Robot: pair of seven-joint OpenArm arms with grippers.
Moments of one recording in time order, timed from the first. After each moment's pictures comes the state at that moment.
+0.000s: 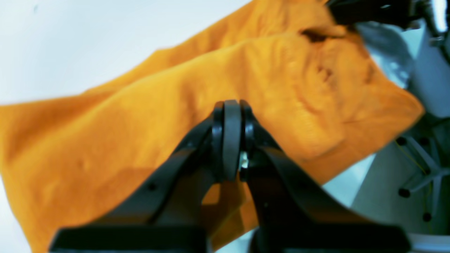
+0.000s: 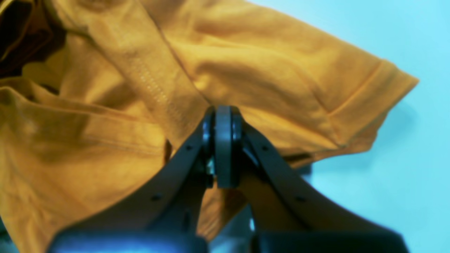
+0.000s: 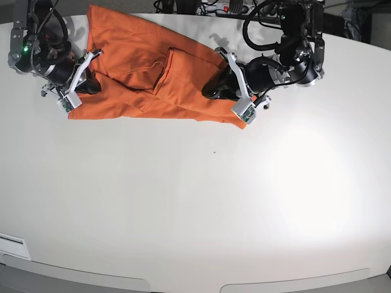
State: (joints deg) left arm 14.8 -9.5 0.3 110.1 -43.0 -37.9 61.2; right arm -23.0 22.9 14.7 107.2 33.6 39.1 -53.2
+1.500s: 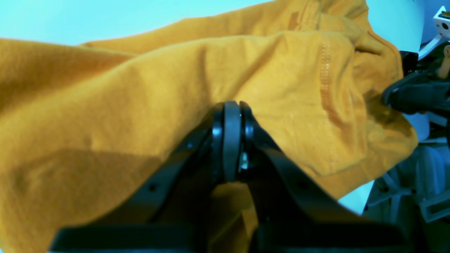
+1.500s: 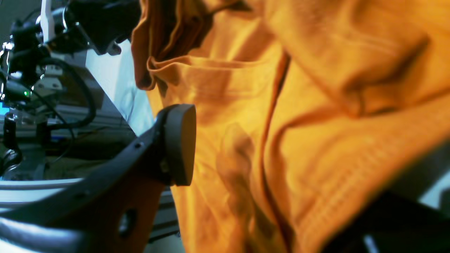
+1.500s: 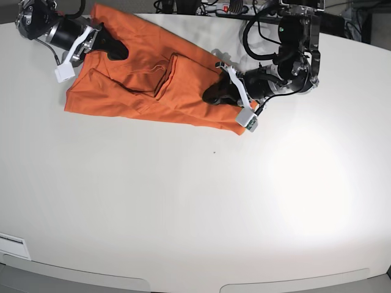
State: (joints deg) left arm 10.4 -9.4 0.4 99.0 -47.9 -35.3 61.3; right arm -30.9 12.9 24.4 96.3 72.8 41.7 -71.6
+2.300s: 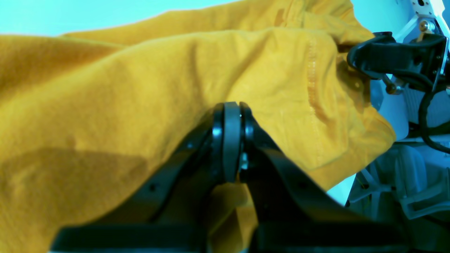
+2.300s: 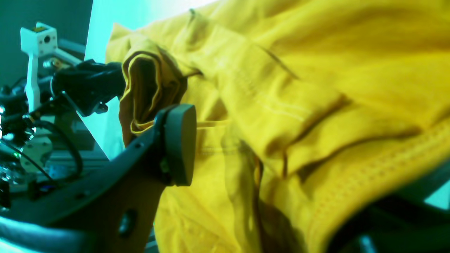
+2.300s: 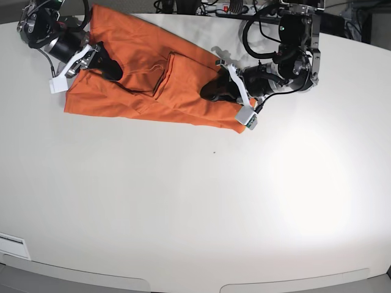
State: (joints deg) left arm 10.7 -9.5 0.4 98.9 -51.7 -35.3 62.4; right arm -25.3 7.6 30.9 95.9 68.3 40.5 -69.1
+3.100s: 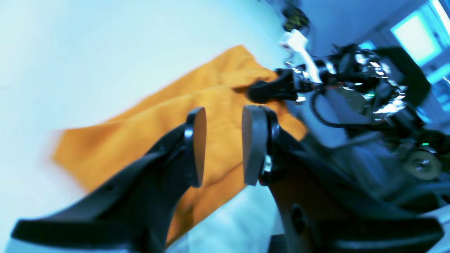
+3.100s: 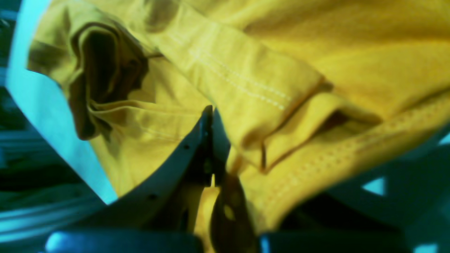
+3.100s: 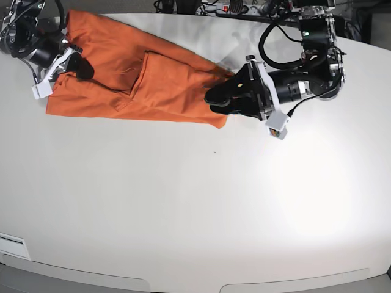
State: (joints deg) left arm 9.4 -9.5 -12.2 107.5 -81.1 -42.7 79.3; right arm -25.2 19.1 30.8 95.9 63.1 40.8 -68.2
